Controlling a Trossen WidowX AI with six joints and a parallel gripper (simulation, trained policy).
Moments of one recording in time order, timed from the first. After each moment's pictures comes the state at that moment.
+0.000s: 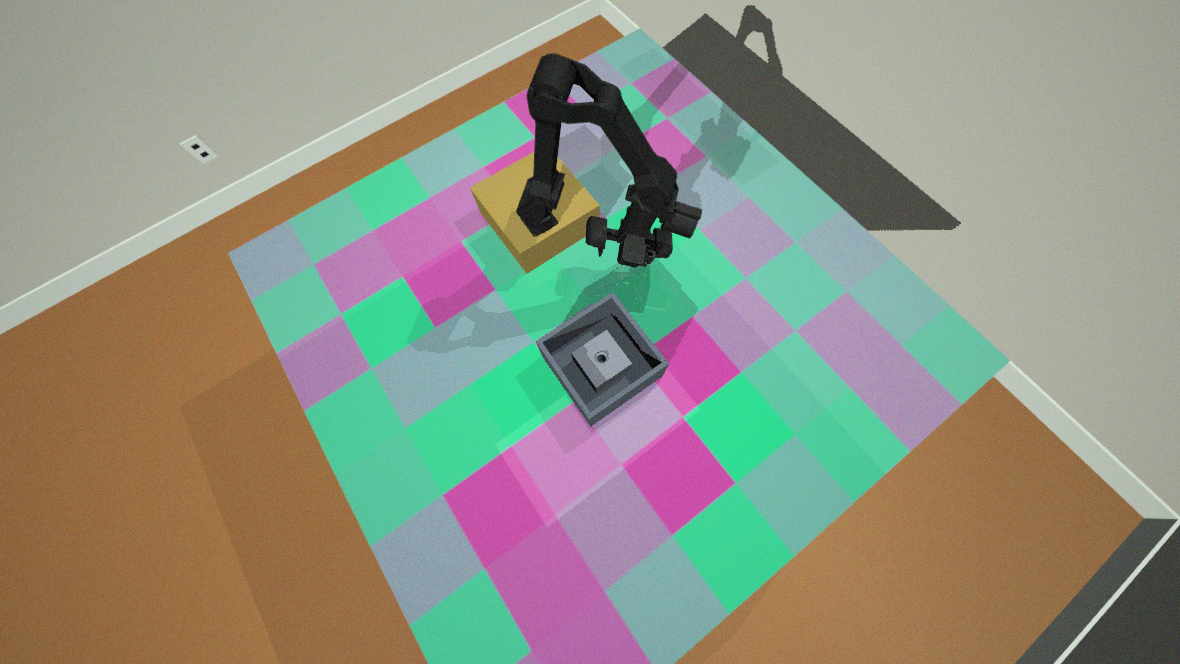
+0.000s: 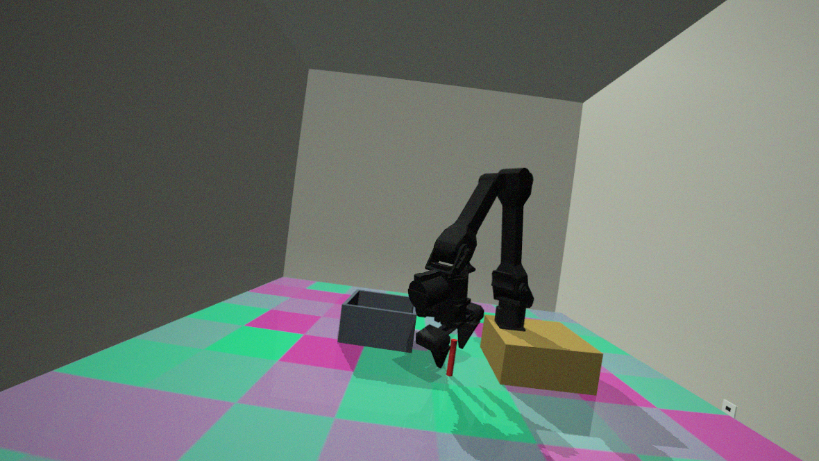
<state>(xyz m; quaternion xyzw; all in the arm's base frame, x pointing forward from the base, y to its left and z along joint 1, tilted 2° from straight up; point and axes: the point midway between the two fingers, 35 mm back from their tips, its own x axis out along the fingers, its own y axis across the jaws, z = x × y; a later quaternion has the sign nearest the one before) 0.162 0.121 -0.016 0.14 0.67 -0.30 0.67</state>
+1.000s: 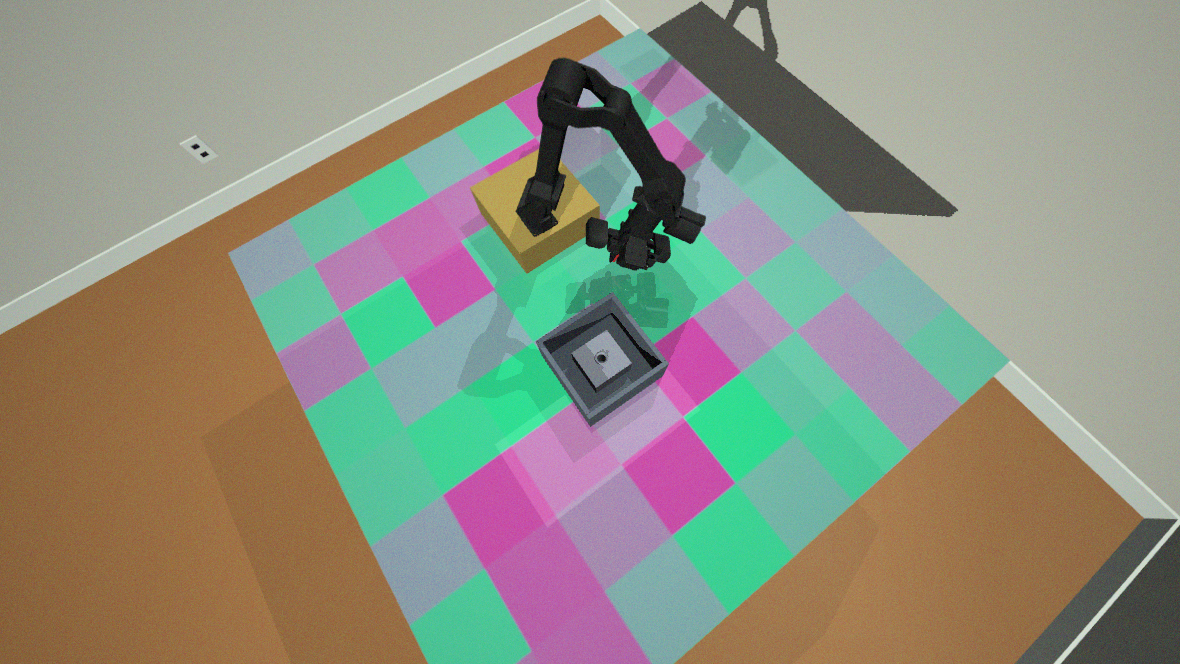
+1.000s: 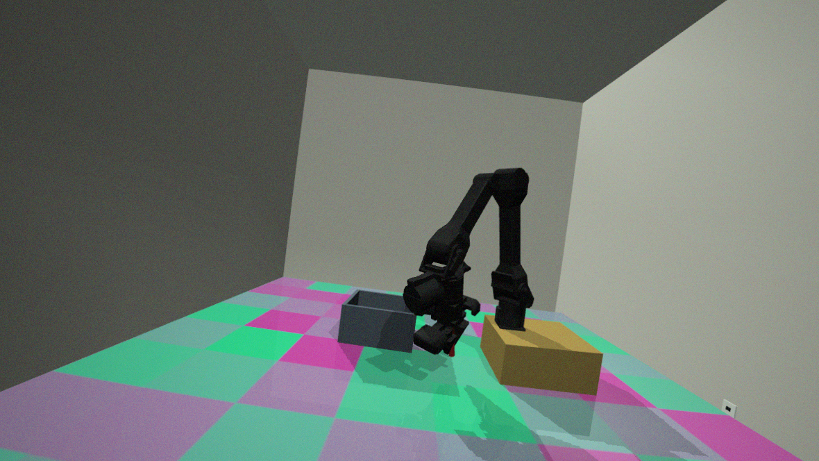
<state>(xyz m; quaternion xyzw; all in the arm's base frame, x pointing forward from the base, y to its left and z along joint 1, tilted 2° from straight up) 0.167 0.108 -0.011 0.09 0.66 -0.33 0.66</state>
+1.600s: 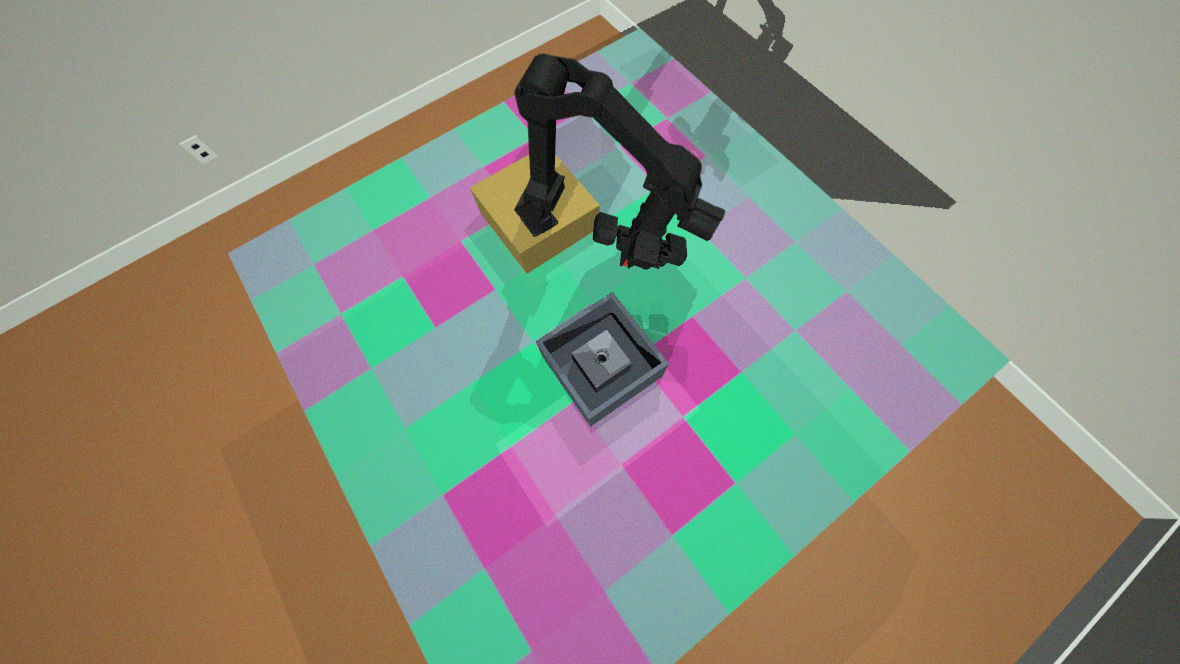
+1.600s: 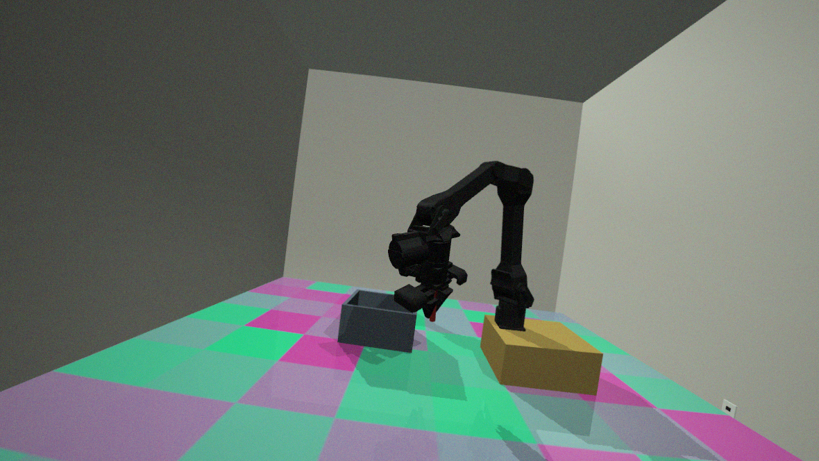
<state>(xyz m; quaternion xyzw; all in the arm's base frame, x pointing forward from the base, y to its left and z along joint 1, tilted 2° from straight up) 0.215 0.095 0.063 0.12 0.61 -0.36 0.69</state>
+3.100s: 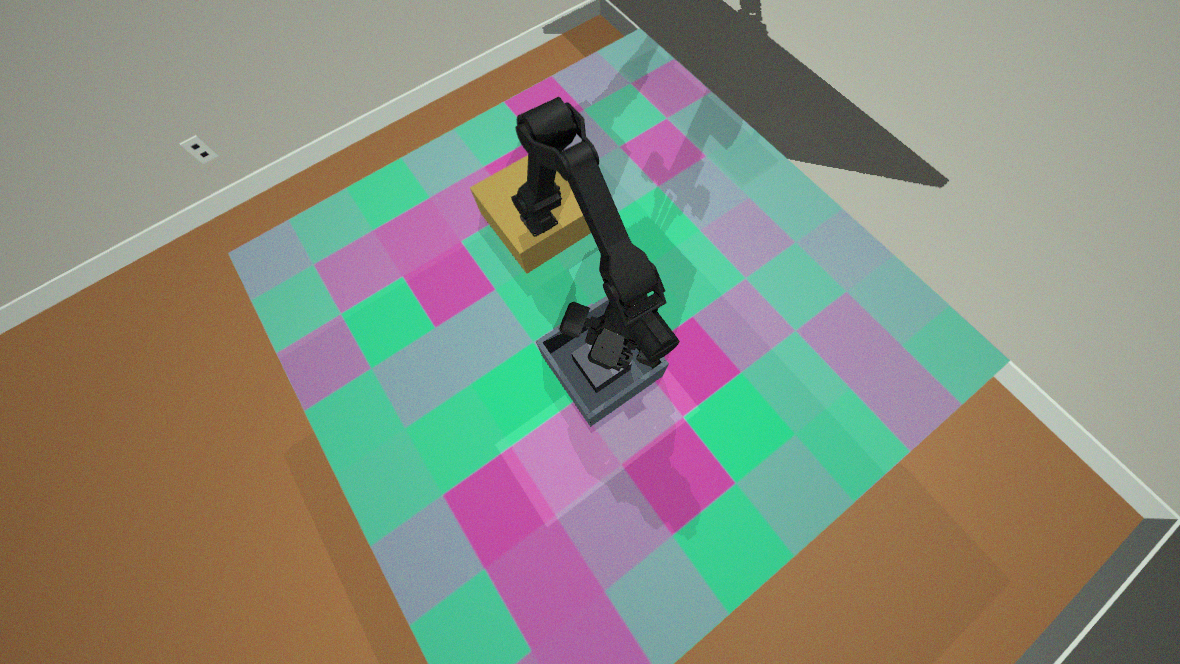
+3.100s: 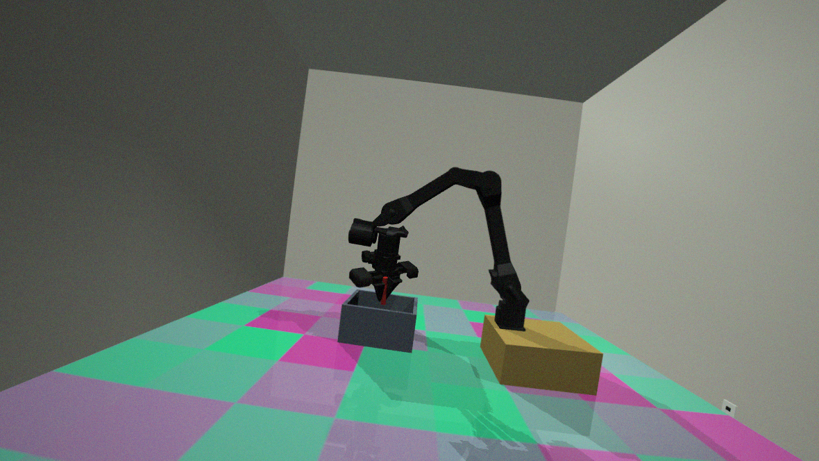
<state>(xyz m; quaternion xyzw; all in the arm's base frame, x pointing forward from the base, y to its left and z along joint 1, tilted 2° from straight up) 0.344 -0.058 0.052 0.23 0.56 -0.39 0.69</state>
